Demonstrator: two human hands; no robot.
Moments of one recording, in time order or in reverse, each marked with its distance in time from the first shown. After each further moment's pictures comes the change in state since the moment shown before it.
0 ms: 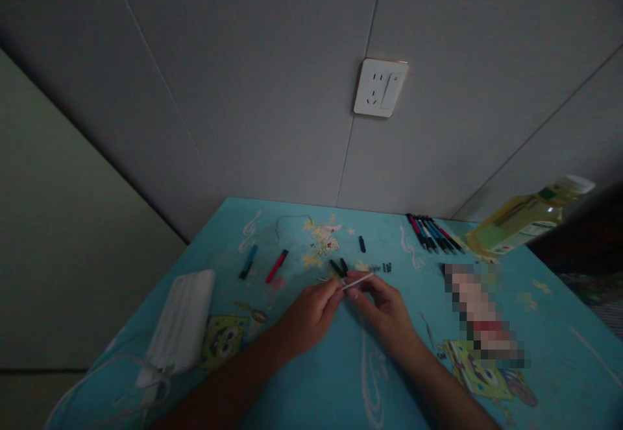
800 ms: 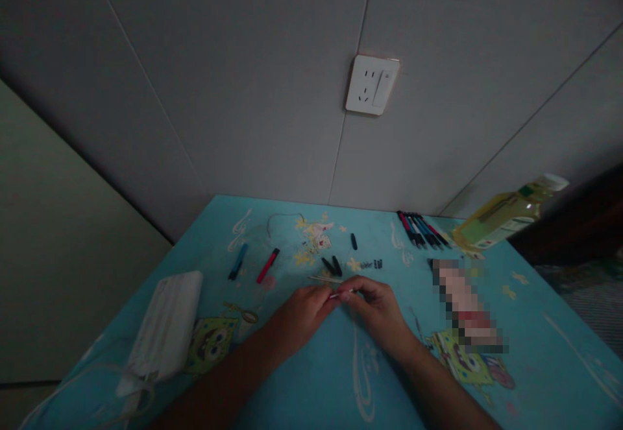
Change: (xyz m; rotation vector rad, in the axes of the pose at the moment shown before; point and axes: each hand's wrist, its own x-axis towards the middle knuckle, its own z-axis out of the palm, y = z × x) left_hand -0.002 -0.009 0.002 0.156 -0.066 -0.023; right_hand -0.001 -0.005 -0.002 0.005 -0.092 0.026
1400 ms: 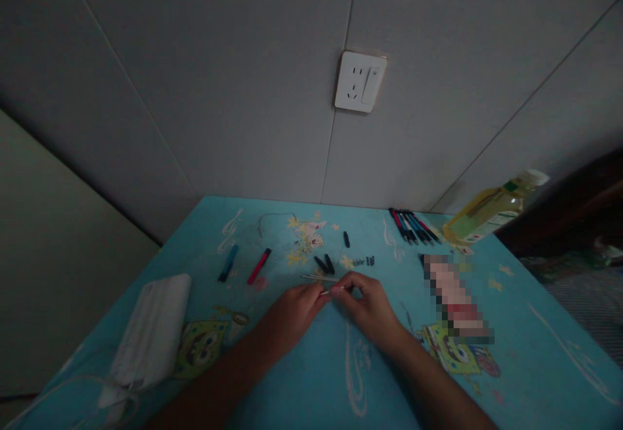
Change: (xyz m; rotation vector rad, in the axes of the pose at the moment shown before) left_hand 0.000 -0.004 0.003 0.119 0.034 0.025; right_hand 0.002 -0.001 -0.003 -0.264 0.045 -0.066
